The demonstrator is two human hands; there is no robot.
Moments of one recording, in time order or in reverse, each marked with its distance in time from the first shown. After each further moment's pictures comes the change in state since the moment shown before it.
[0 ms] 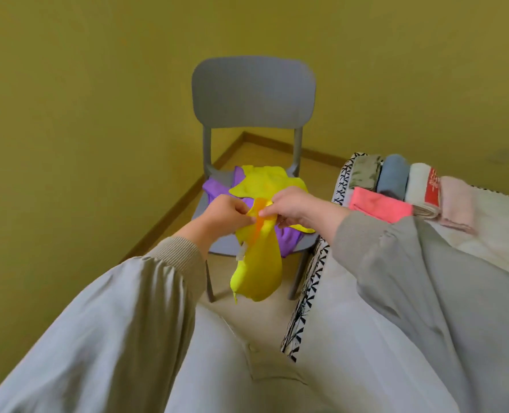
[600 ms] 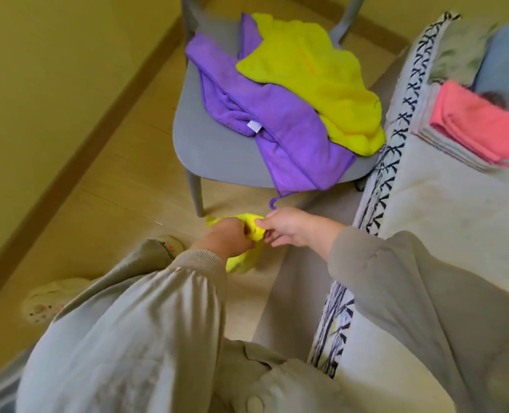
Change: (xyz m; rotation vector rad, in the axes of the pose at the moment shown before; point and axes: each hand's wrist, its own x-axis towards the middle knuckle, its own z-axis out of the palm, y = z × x) left_hand 0.059 -0.201 0.141 0.364 -0.620 -0.192; right_hand 0.122 0.160 0.164 0.147 -0.329 0.612
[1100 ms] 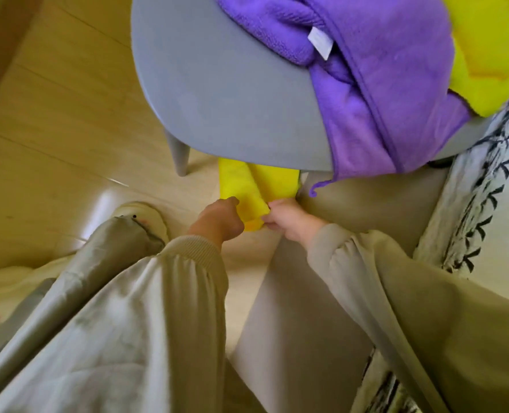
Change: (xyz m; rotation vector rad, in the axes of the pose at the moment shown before) left_hand 0.123 -0.072 0.065 -0.221 -0.188 -0.071; right_hand 0.136 0.047 0.033 0.153 0.250 0.241
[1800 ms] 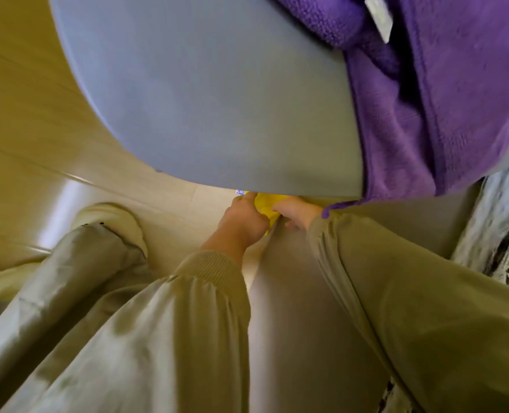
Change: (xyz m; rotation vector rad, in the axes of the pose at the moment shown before) left_hand 0.035 0.043 0.026 -0.452 -0.012 0.062; right_hand 0.058 0.010 -0.030 -0.297 0.099 0.118
